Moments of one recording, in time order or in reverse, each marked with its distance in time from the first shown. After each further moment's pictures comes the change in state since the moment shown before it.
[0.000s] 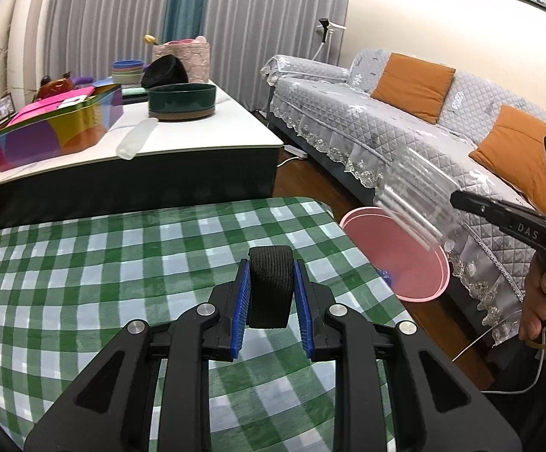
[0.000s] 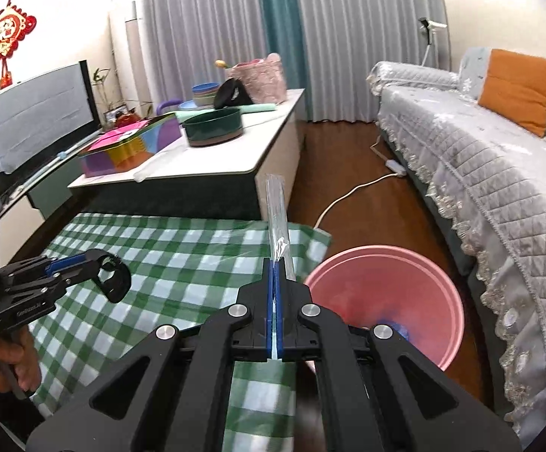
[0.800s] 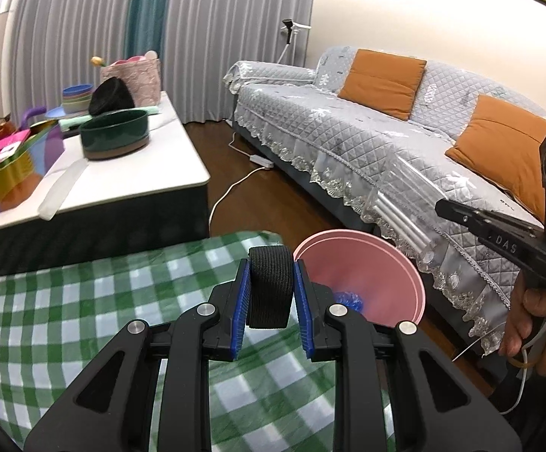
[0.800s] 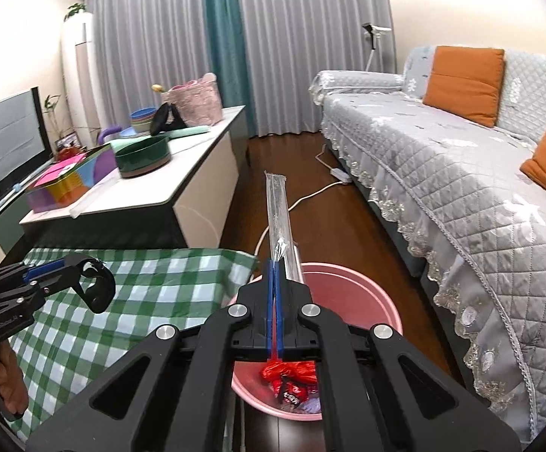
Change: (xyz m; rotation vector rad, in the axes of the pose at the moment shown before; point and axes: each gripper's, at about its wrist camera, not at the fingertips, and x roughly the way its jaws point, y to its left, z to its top) left arm 0.045 -0.069 0.049 0.083 -0.019 -0.084; right arm -0.003 -0.070 0.011 0.107 -0.056 -0.166
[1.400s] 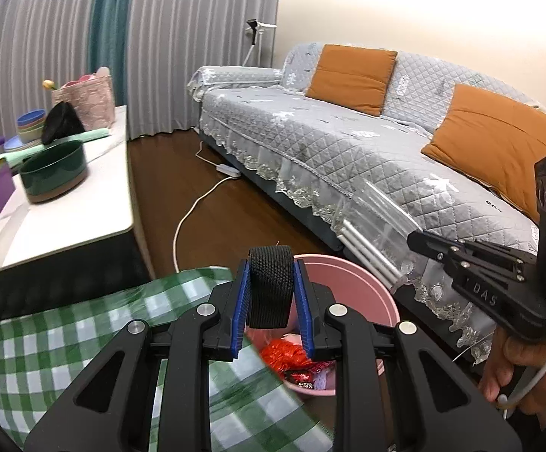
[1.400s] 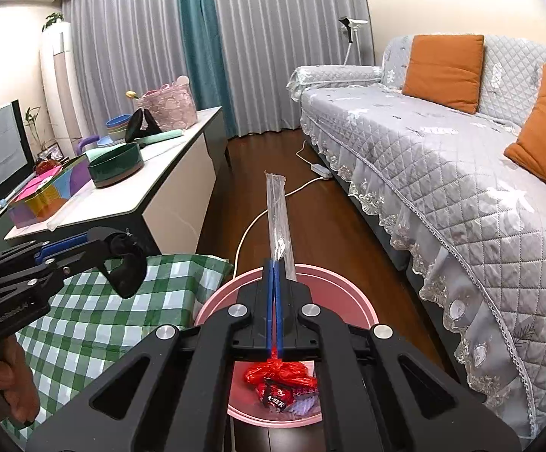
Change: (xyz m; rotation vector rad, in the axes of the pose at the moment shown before) left arm 0.049 -0.057 0.039 0.078 -0.001 -0.083; right arm 0.010 -0.030 0.002 0.058 0.008 -0.052
